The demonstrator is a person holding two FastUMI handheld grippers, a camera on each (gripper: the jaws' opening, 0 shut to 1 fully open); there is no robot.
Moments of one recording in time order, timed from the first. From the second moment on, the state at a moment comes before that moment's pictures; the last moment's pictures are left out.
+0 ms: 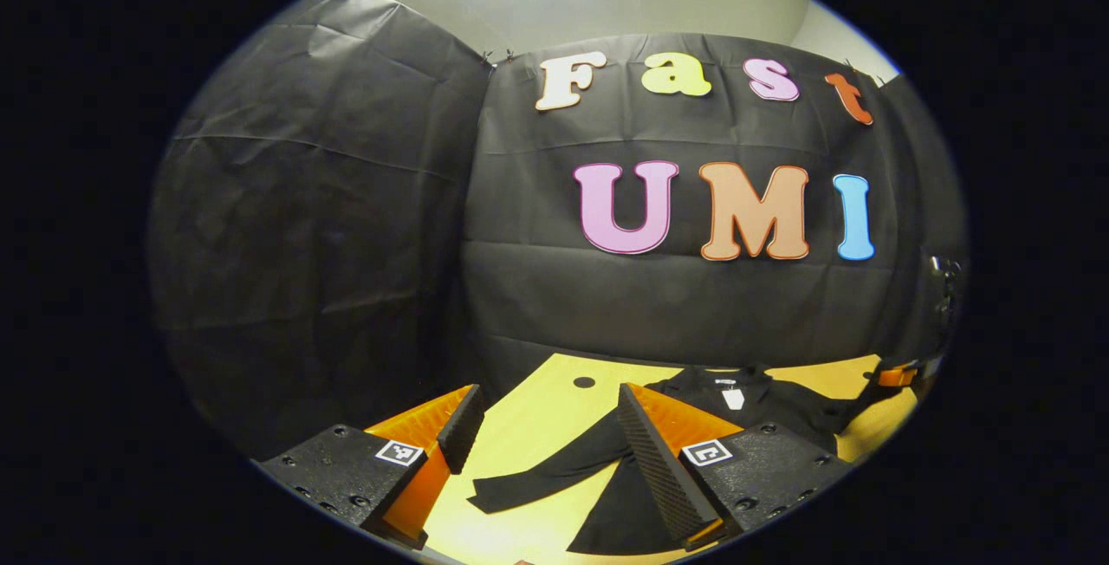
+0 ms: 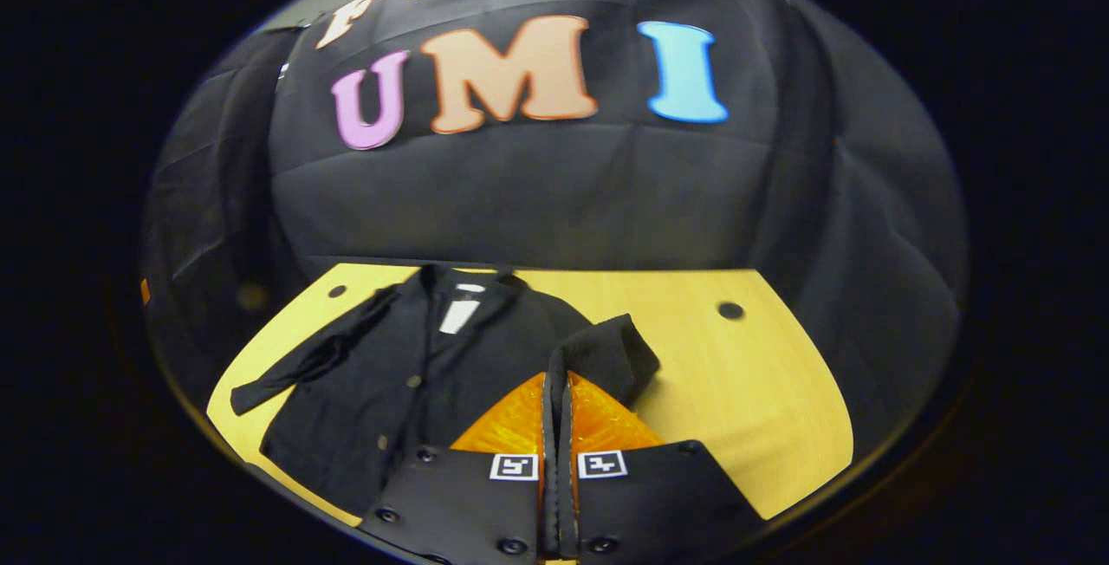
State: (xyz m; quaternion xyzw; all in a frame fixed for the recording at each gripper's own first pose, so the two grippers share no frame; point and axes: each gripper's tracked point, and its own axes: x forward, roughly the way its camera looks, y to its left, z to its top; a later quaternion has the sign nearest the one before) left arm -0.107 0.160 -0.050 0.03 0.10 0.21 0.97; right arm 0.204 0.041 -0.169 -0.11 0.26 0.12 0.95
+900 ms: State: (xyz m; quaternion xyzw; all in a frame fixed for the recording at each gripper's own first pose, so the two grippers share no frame) left arm -0.177 0.260 -0.050 0.07 0.11 0.28 0.95; right arm 0.157 0.326 -0.330 -0.25 0.34 0.28 0.86
